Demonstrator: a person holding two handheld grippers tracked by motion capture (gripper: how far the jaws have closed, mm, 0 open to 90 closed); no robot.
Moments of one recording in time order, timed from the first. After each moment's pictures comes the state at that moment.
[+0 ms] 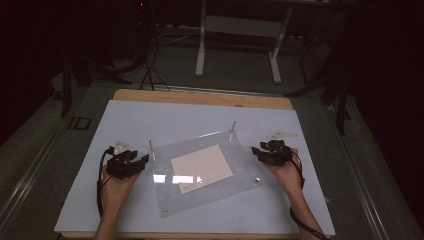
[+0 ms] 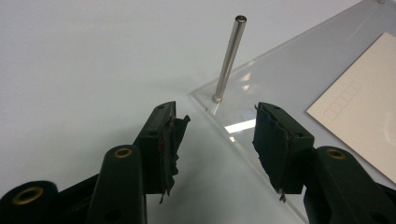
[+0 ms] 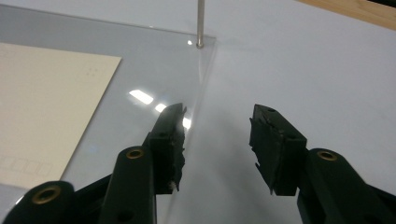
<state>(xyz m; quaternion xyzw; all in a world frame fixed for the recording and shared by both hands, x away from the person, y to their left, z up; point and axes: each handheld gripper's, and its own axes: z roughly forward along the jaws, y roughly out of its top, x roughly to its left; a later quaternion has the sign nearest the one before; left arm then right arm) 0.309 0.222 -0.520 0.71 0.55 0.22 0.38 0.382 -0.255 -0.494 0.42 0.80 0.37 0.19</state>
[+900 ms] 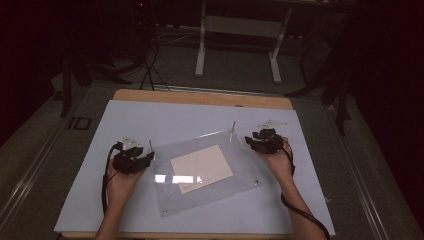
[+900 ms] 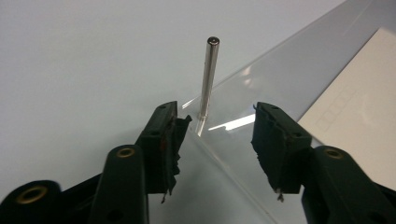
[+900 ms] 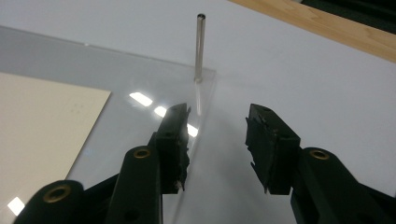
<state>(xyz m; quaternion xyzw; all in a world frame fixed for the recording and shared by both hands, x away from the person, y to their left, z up) 0.323 0.207 -0.515 0.73 0.53 0.22 0.36 0.420 -0.234 -0.491 0.40 0.81 0.38 0.20</state>
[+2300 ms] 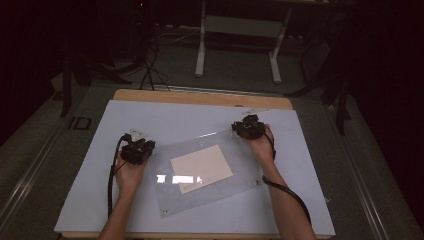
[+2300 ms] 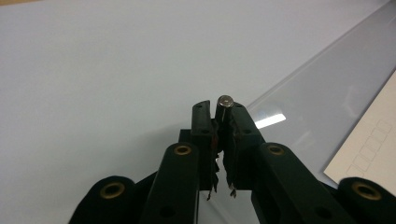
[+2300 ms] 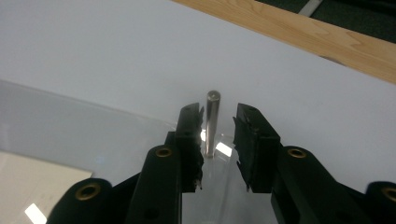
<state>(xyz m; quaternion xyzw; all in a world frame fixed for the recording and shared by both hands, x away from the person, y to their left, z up) 0.355 0.195 -0.519 0.73 0.53 0.24 0.36 0.480 -0.190 -0.506 0.40 0.81 0.39 0.18</state>
